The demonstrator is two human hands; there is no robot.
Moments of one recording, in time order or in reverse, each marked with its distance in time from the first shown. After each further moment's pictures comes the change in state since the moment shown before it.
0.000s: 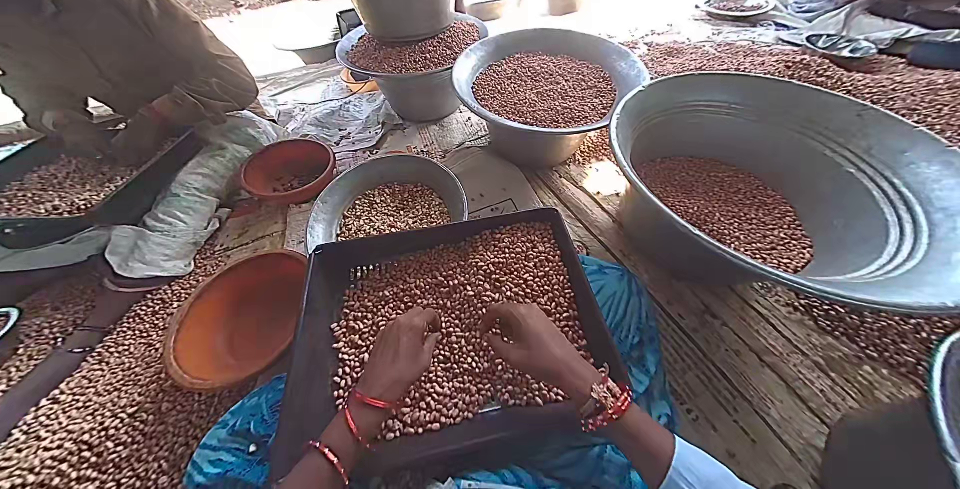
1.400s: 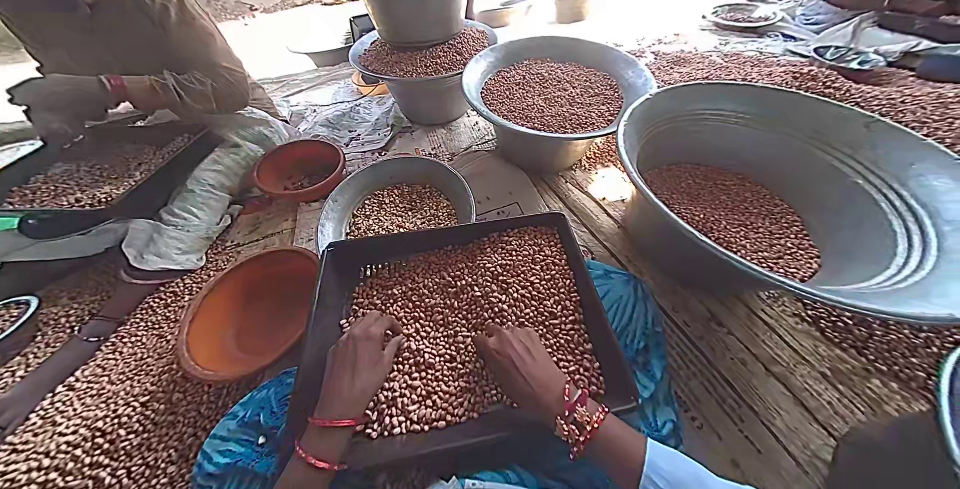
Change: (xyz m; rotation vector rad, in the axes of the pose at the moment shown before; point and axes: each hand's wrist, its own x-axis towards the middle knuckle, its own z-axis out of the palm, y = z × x) left_hand -0.032 -0.039 -0.009 0.137 0.280 -0.151; right_hand 0.004 -0.025 0.035 -0.558 -0.251 0.056
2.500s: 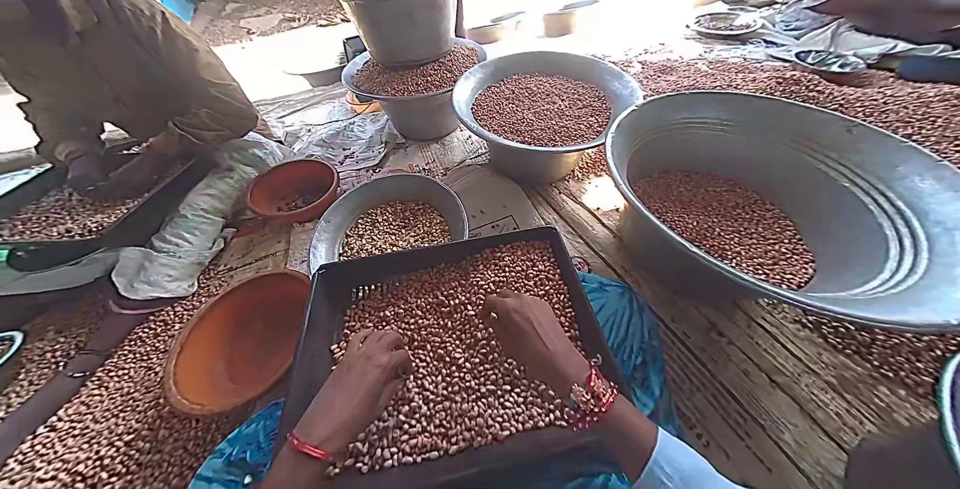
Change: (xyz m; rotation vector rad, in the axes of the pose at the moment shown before) left_hand 0.016 -0.002 -0.021 0.018 -0.291 0.472; right_hand 0.004 0.032 -0.050 0.229 0.305 0.009
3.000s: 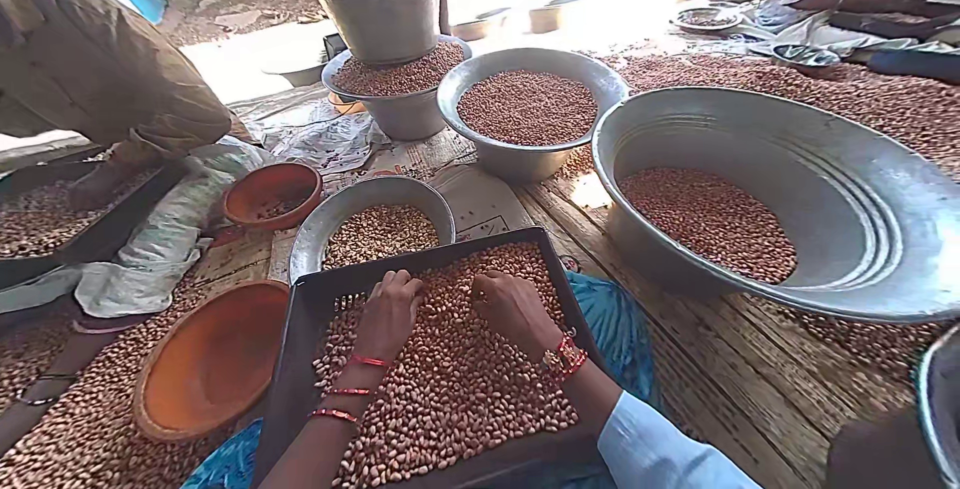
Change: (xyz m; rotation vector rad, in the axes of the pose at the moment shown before) left_hand 0.104 0.006 0.006 0.022 0.308 -0.202; right_hand 0.038 0.023 -0.004 -0.061 -0.004 0.108
